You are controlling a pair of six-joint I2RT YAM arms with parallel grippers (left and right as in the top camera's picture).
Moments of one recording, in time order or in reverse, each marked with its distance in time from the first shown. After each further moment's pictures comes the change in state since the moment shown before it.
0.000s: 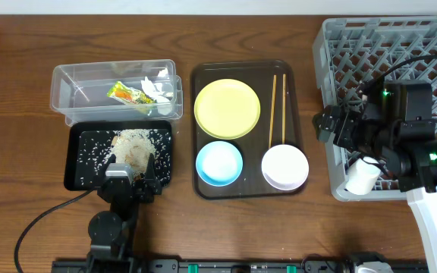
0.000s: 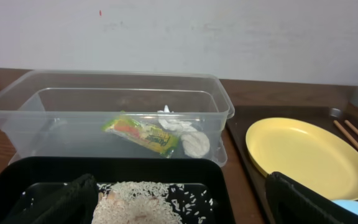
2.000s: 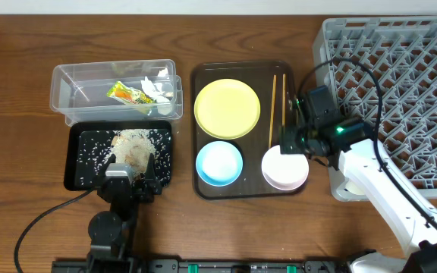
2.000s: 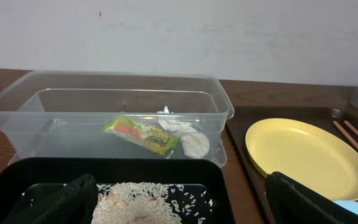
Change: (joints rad) left arm 0.000 -0.001 -0.002 0.002 0.001 0.000; right arm 0.283 0.299 -0.188 0.298 0.188 -0.071
